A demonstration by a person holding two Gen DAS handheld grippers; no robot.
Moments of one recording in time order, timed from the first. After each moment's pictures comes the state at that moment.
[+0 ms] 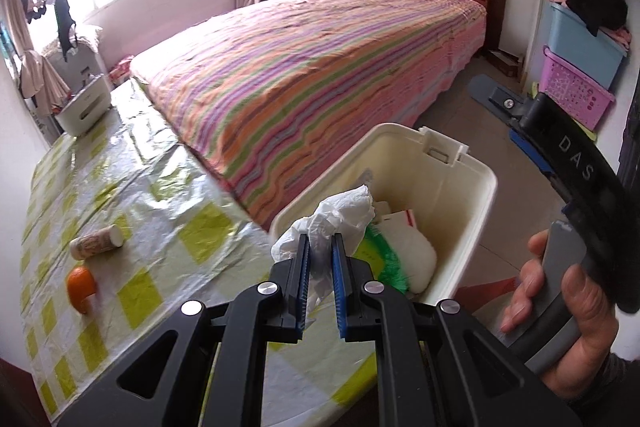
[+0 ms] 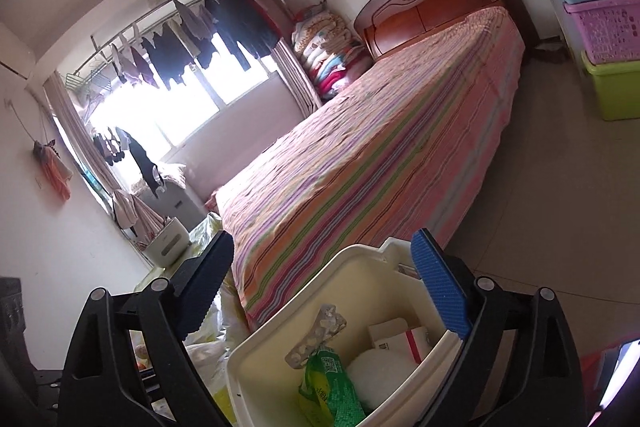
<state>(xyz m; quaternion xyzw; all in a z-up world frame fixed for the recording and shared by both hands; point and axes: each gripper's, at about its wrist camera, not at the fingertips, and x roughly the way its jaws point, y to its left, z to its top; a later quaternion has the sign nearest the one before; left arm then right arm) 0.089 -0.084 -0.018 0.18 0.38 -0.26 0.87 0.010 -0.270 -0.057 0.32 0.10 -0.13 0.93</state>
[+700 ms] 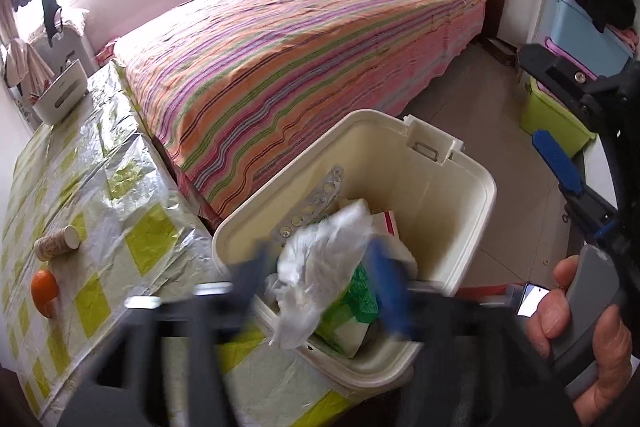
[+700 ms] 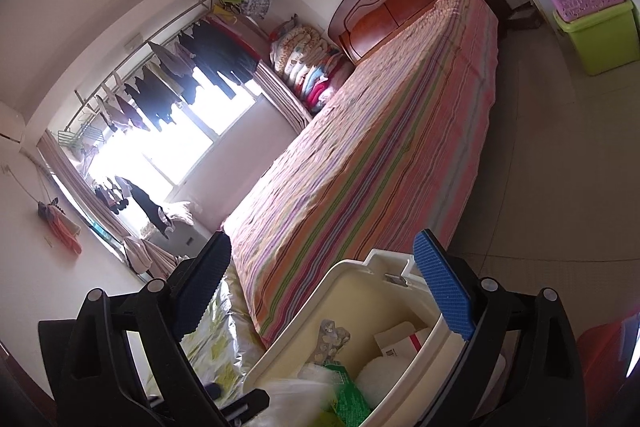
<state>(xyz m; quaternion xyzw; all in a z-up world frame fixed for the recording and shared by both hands) 0.105 -0.127 -0.045 0.17 0.42 -0.26 0.85 -0.001 -0.310 -0.075 0.40 0.07 -0.14 0.90</state>
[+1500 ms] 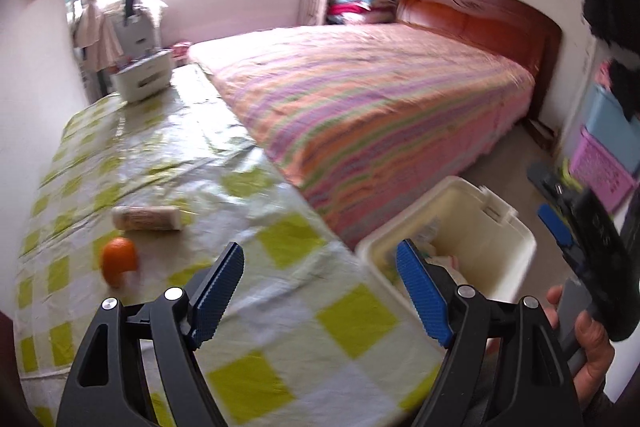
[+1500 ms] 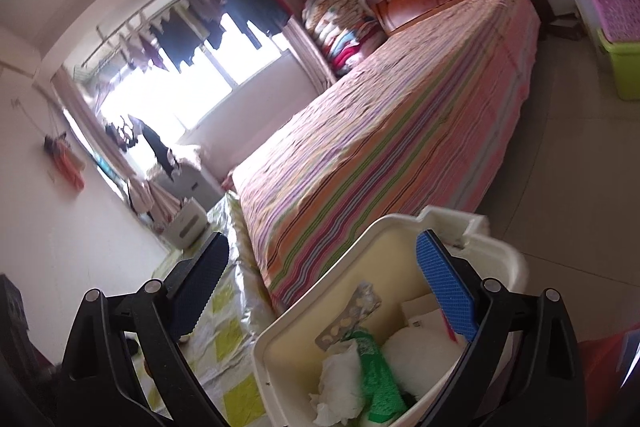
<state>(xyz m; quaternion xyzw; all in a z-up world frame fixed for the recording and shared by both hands) 0.116 0.009 0.004 0.06 0.35 -0.18 0.92 0.043 -0.253 -0.067 0.33 0.14 -0.08 0.93</state>
